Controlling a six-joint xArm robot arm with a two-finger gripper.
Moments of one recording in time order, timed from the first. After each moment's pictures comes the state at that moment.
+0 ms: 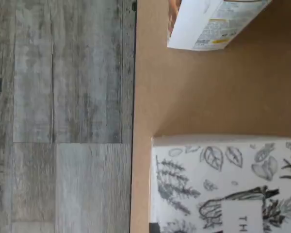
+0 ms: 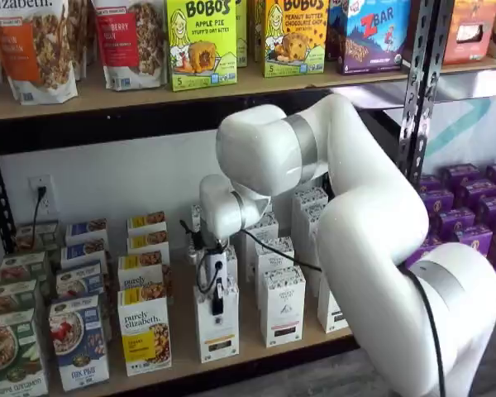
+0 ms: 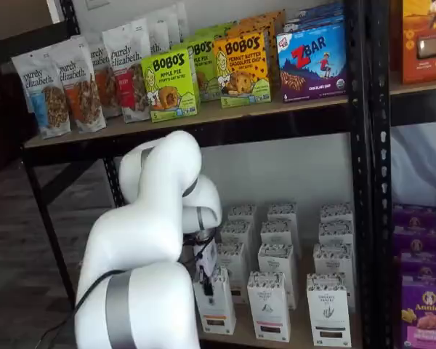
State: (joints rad) arm 0.31 1.19 -1.81 0.03 0.61 -1.28
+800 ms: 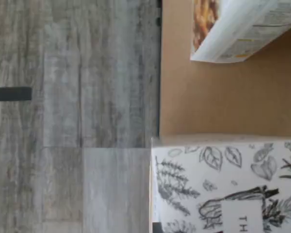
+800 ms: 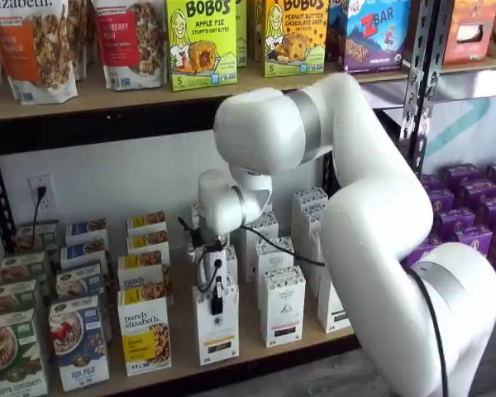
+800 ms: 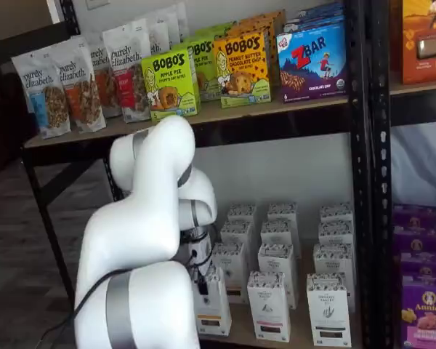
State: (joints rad) arm 0.33 1.06 -1.62 0.04 0.57 -1.26
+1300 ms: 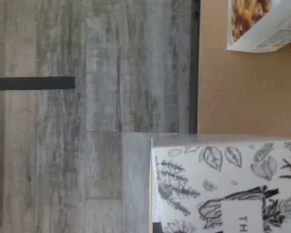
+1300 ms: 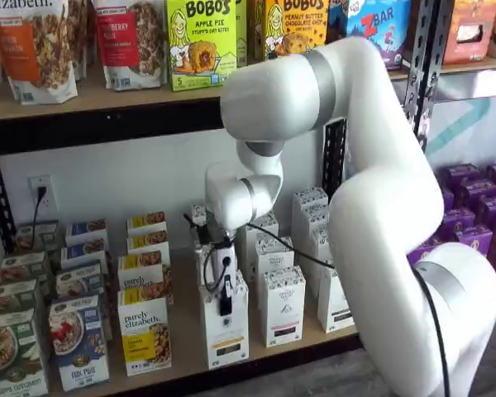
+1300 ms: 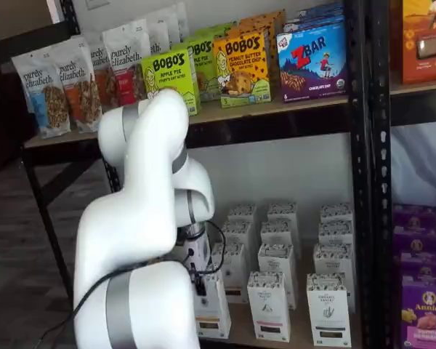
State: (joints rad) arm 0.34 0.86 -1.35 0.02 0.51 -1.25
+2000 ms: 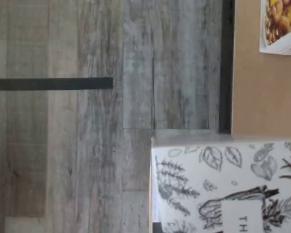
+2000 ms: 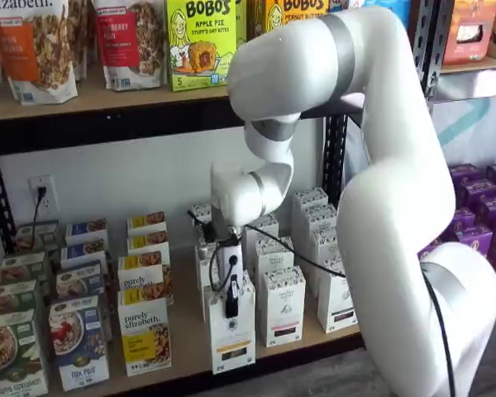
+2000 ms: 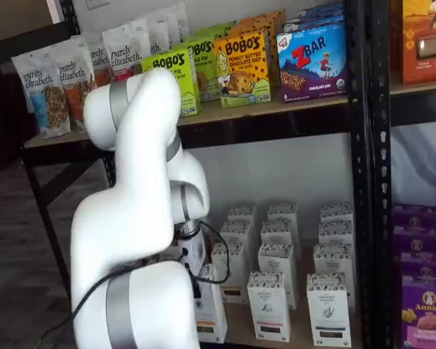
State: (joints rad) arm 0.36 0.67 -1.11 0.04 0.47 -1.25
